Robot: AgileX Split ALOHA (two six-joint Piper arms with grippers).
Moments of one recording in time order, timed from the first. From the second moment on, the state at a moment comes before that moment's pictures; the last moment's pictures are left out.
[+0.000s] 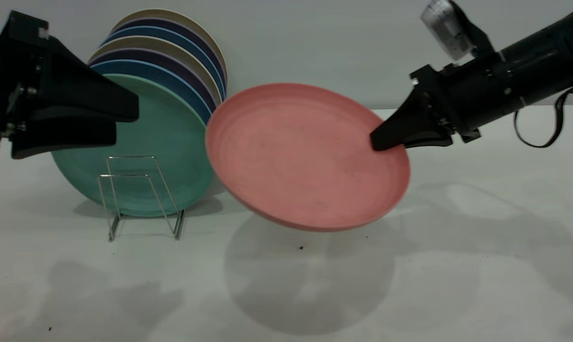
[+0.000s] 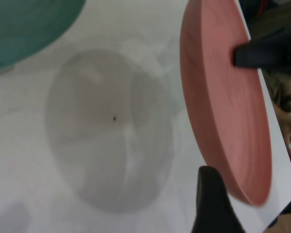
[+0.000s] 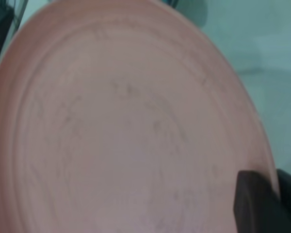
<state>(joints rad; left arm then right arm) 0.00 1.51 -0.56 -1.60 0.65 1.34 0.10 2.17 -1.23 1.38 0.88 -1.31</state>
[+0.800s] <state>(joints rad) 0.00 1.69 -0.56 -1.75 0.70 1.50 0.24 2.17 -1.23 1.47 0.91 -1.31</state>
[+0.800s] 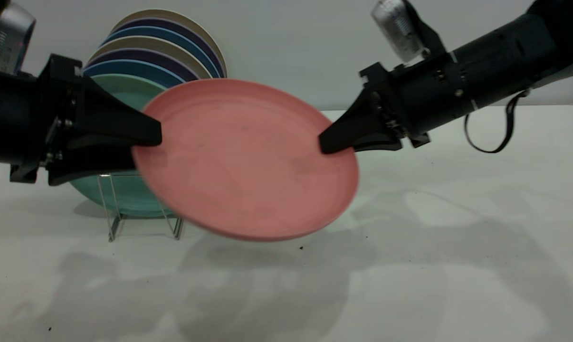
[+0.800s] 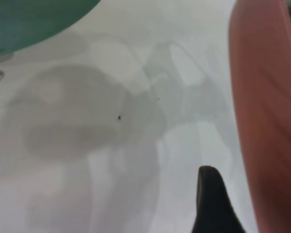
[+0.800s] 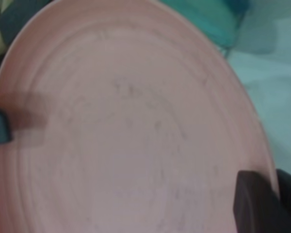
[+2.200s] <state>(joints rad) 0.00 1.70 -0.56 -1.73 0.68 1.56 -0.01 2.16 -1.23 1.38 1.14 -1.22</state>
